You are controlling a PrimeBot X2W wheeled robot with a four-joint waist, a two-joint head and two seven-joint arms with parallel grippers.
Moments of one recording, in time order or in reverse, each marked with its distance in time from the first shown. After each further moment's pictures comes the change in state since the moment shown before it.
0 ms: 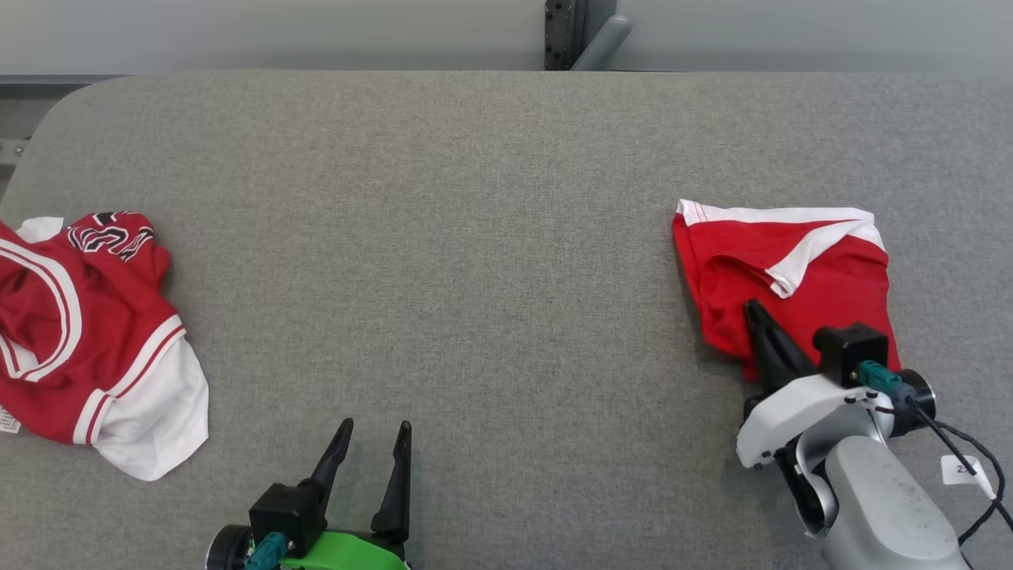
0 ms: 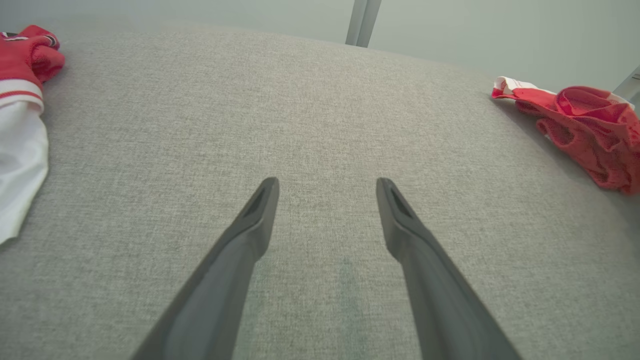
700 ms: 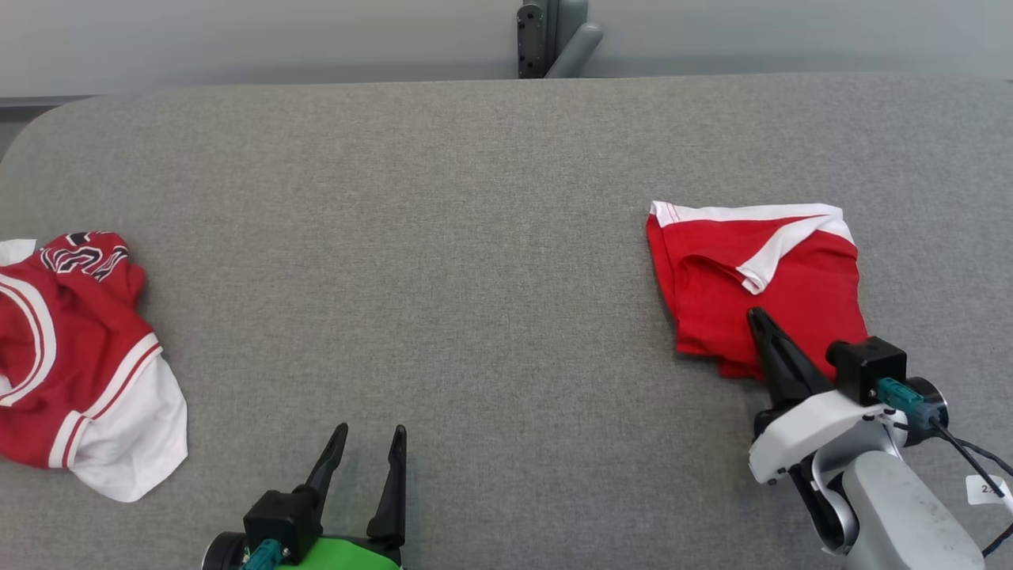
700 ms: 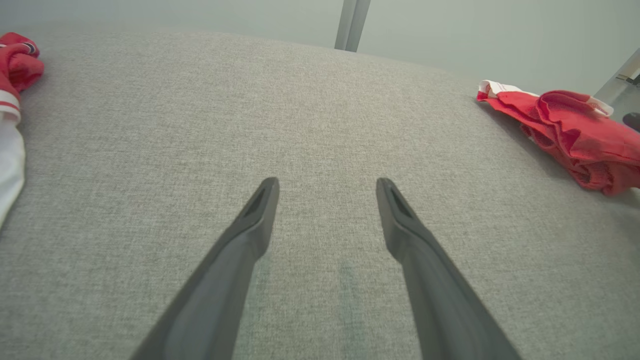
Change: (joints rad) left arm 0.020 -0.003 0.019 -0.017 0.002 -0.002 0.000; right arm 0.079 -0.054 0.077 -0.137 0.072 0.000 0.000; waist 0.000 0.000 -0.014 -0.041
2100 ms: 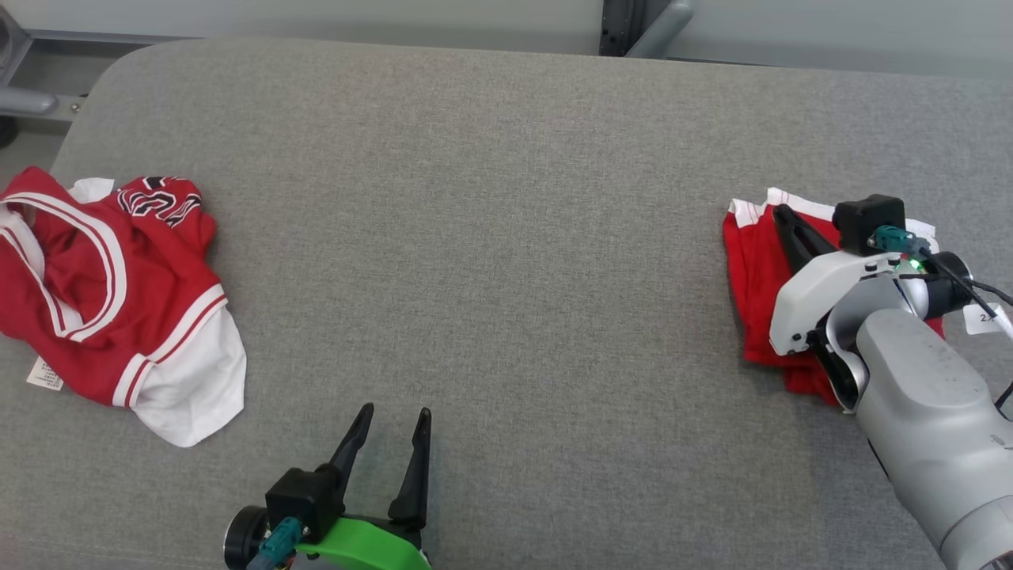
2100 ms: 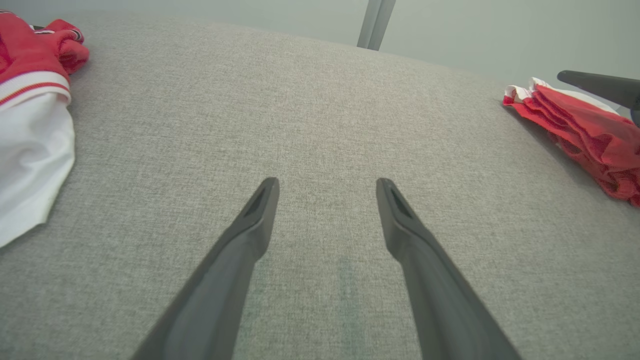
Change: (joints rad) left arm -0.060 -0.001 -0.059 0.027 -0.016 -0.009 0.000; right arm -0.475 -0.074 0.156 0.525 0.080 0.000 0.039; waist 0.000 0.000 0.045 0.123
